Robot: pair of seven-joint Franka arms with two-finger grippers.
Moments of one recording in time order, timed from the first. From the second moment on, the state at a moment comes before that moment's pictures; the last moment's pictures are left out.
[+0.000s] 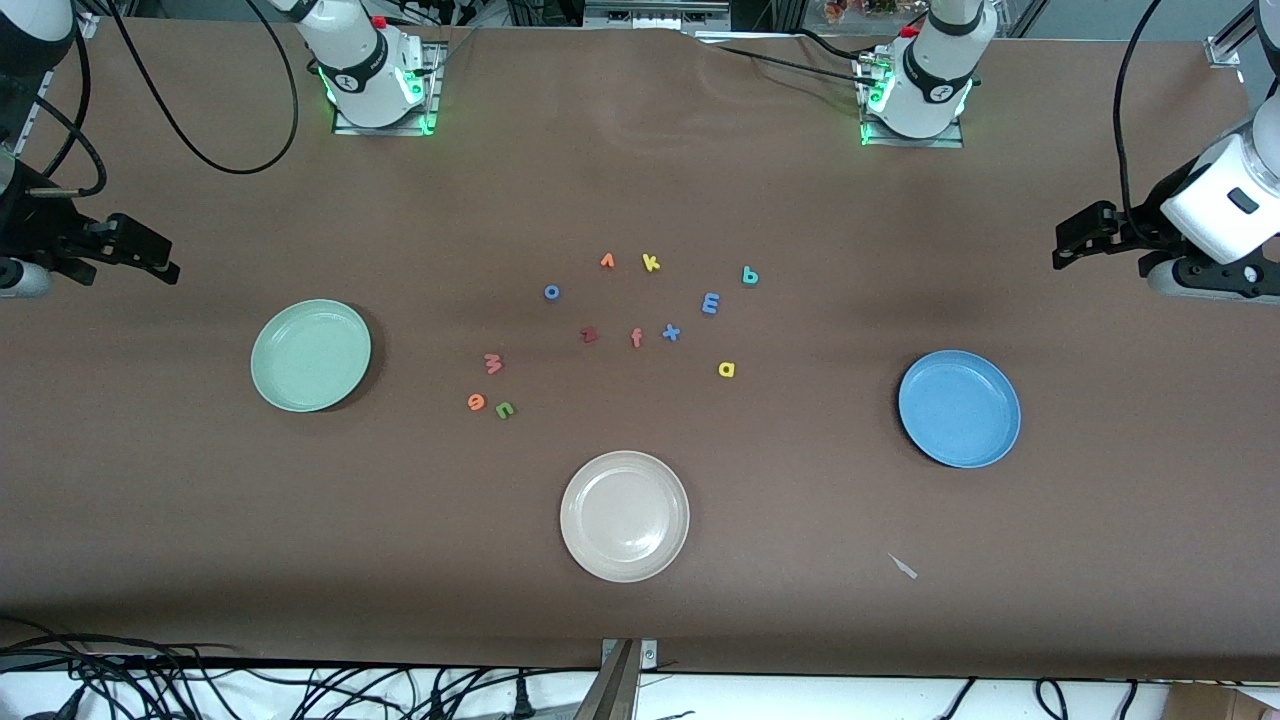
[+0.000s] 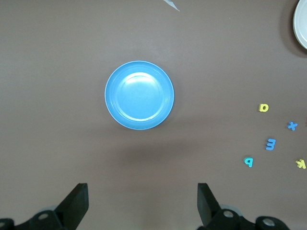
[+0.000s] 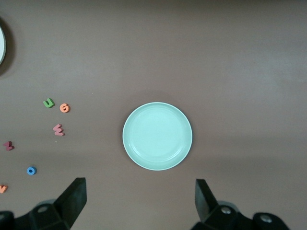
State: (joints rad) left arm 0.08 0.05 -0.12 -1.59 -0.01 1.56 0.03; right arm -0.04 0.02 0.00 -1.69 0.02 1.74 -0.06
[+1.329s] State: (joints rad) left arm 0.07 0.13 -0.12 -1.60 -0.01 1.56 0.03; right arm -0.04 0.09 0.00 -1.69 0.02 1.74 -0.05
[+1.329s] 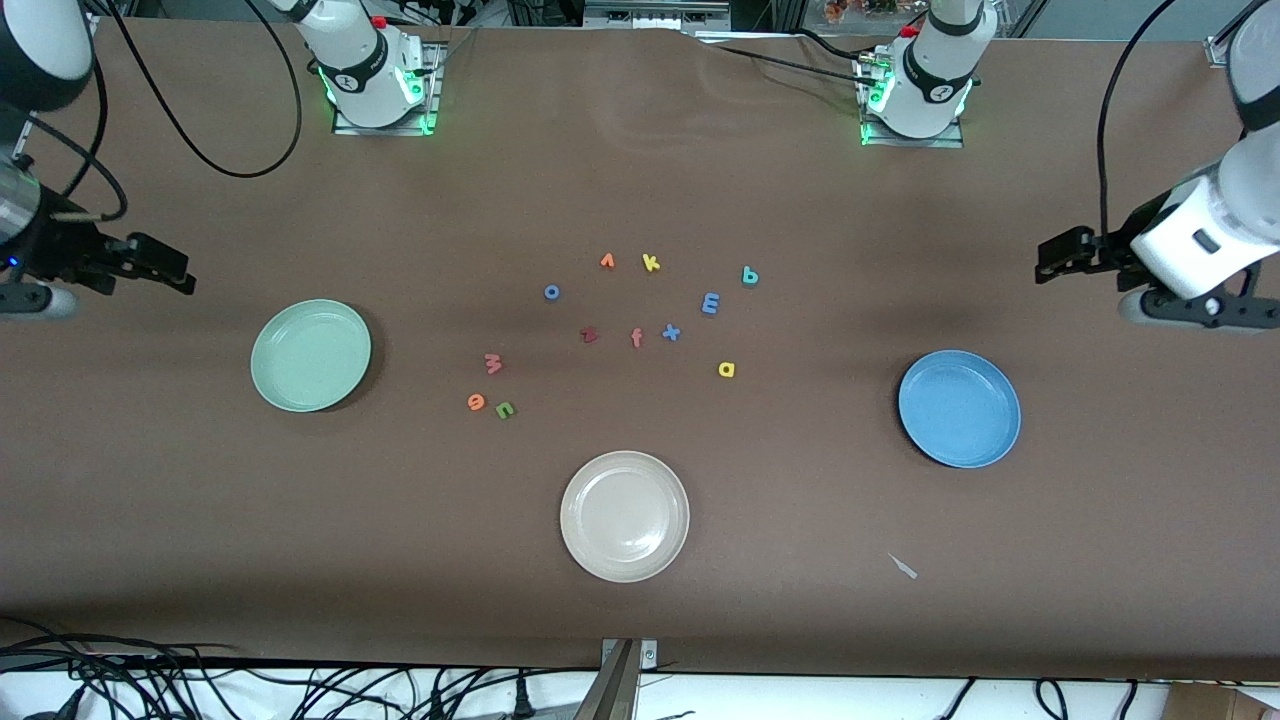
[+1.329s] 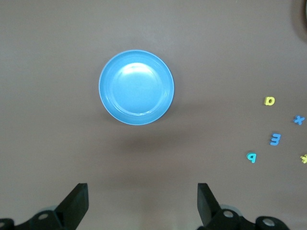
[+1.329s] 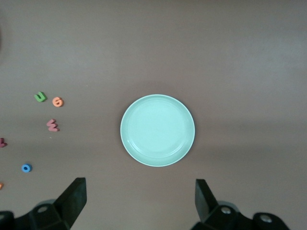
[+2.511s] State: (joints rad) left arm -0.43 0.38 -0.17 -1.78 -0.07 1.98 -0.21; right arm 0.03 0.36 0.01 -1.67 0.02 1.98 0.20
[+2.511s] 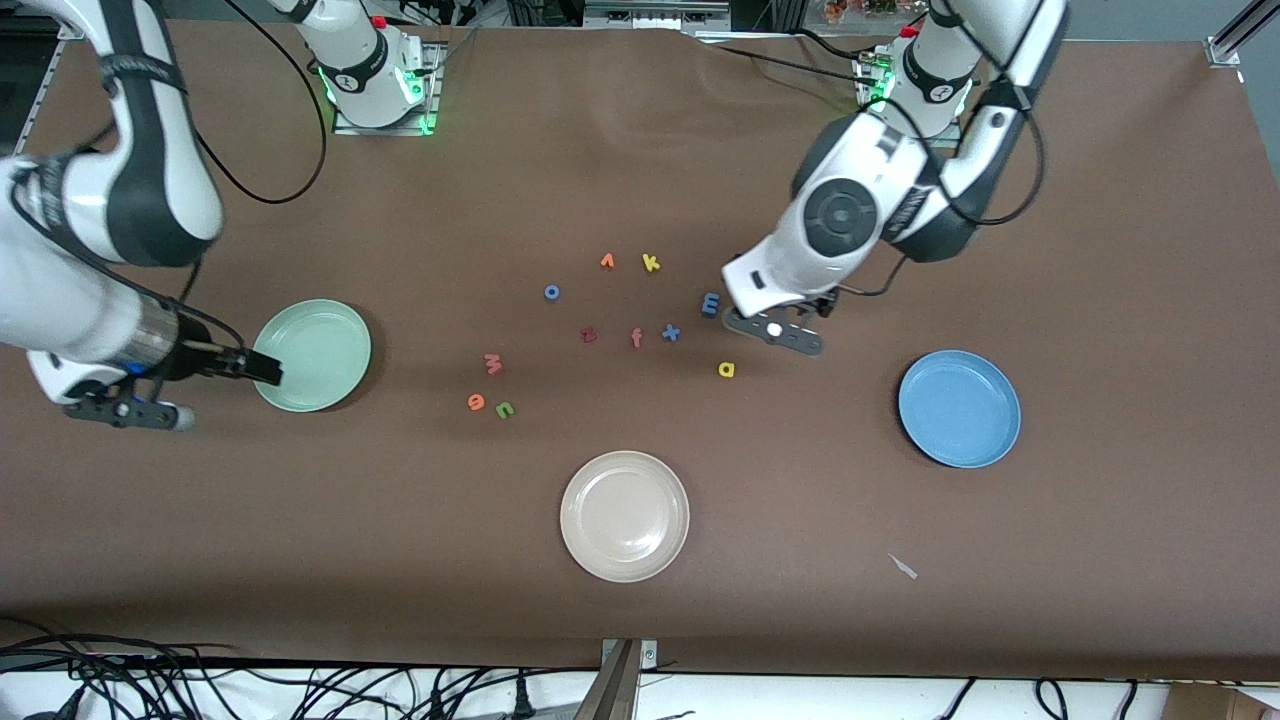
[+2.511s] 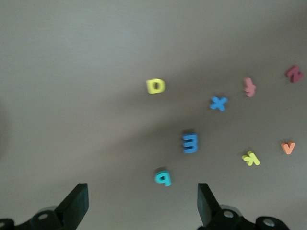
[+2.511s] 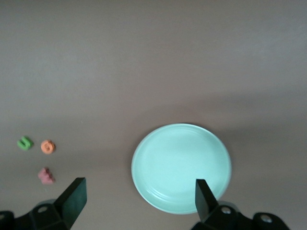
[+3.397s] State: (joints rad) left arm -0.54 0.59 -0.17 -1.87 -0.02 2.32 -0.33; right arm 0.33 0.62 0.02 -1.66 -0.01 2.30 1.13
